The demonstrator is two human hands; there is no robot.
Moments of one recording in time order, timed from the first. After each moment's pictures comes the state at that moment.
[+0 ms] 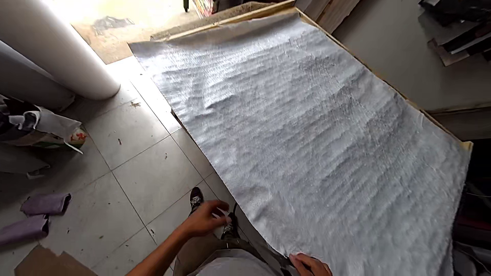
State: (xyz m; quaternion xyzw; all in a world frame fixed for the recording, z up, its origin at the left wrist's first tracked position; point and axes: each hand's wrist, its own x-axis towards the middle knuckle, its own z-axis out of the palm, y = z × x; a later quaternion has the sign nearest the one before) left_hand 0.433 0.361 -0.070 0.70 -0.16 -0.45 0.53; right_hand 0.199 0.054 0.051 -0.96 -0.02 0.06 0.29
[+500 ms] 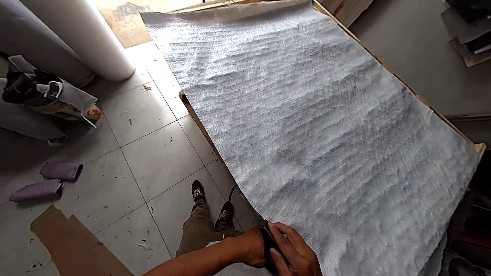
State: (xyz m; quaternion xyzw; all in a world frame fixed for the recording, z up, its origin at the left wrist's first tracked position) left_hand 0.279 0.217 0.004 0.64 -0.45 -0.40 0.48; right_hand 0.196 0.065 0.056 -0.95 -0.06 -0.02 0.31
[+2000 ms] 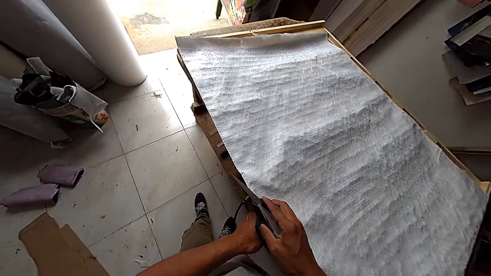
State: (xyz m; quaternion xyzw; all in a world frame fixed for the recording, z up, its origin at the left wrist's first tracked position) left_hand 0.363 0.294 -0.005 0.71 -0.23 -0.31 0.59; right_hand 0.339 0.149 0.052 -0.96 -0.02 0.00 0.27
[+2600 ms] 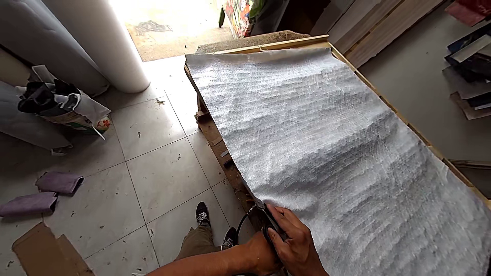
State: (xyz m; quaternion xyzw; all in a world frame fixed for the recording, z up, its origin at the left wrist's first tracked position) left_hand 0.401 0.302 -0.012 0.70 -0.44 -0.26 0.50; right_hand 0.394 0.170 0.049 -0.95 -0.07 -0.04 0.29
